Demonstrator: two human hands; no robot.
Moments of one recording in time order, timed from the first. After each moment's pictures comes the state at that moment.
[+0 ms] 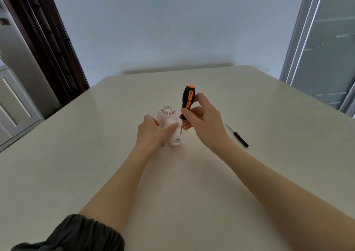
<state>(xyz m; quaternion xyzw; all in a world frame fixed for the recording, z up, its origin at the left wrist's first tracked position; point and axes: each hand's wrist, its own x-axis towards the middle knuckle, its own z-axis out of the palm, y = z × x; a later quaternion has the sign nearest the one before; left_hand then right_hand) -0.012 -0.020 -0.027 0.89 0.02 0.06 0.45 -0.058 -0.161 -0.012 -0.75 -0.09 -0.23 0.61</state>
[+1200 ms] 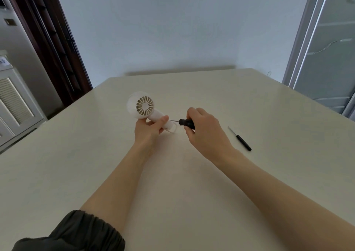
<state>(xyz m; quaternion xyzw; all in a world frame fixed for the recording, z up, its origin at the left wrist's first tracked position) 0.015 -0.008 -0.042 0.67 -0.01 0.08 0.73 -0.066 -0.155 -0.015 -0.91 -0.12 -0.29 0.26</state>
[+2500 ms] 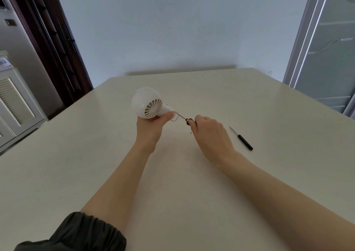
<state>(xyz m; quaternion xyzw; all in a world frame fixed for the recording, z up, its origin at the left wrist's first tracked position) -0.005 -0.014 -0.020 0.66 -0.09 0.13 0.73 -0.062 -0.159 -0.025 -0.96 -0.02 -0.23 0.19</state>
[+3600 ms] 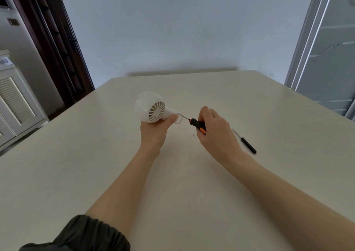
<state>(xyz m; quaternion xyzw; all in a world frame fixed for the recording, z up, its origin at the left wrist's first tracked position) -0.008 -0.018 -0.024 0.68 -0.06 0.15 0.71 -0.064 -0.165 -0.019 -0.92 -0.09 -0.30 0.25</state>
